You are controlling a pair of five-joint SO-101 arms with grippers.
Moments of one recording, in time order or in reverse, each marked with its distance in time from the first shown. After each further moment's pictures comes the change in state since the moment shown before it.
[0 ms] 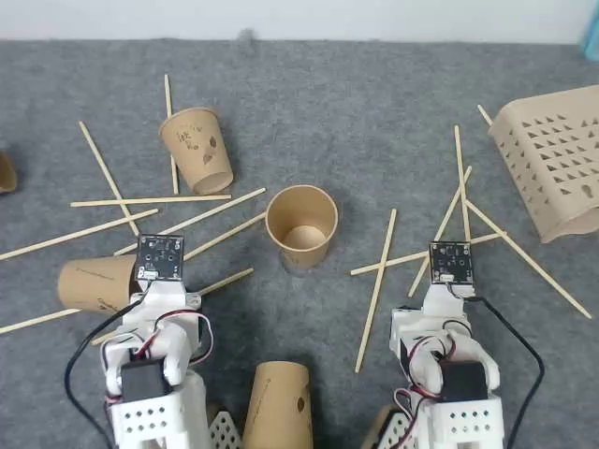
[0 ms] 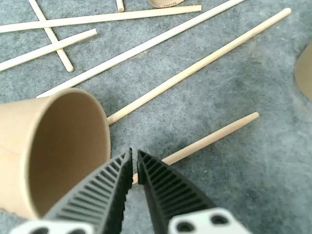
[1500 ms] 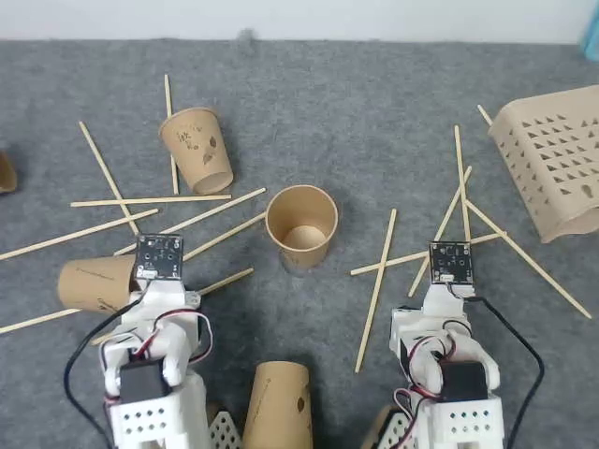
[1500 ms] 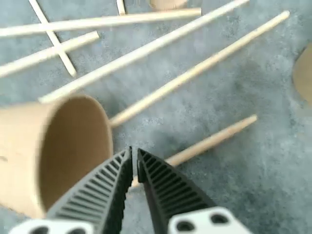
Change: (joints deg) left arm 0.0 0.0 -1.1 0.0 0.0; right arm 0.0 0.0 0.0 0.0 0.0
